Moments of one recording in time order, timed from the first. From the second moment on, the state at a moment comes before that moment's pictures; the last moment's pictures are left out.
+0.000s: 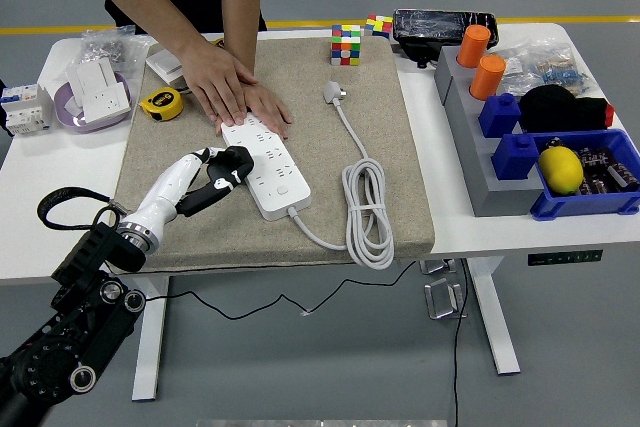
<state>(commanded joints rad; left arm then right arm) -0.20 0.08 -1.25 -1.24 1.96 0.06 0.03 0.14 -0.40 0.16 0.33 0.33 -0.32 -0.17</state>
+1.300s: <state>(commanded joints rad) -0.27 0.07 -1.15 -1.20 2.00 0.04 0.04 0.14 -0.41 0.15 0.33 0.33 -0.32 -0.17</state>
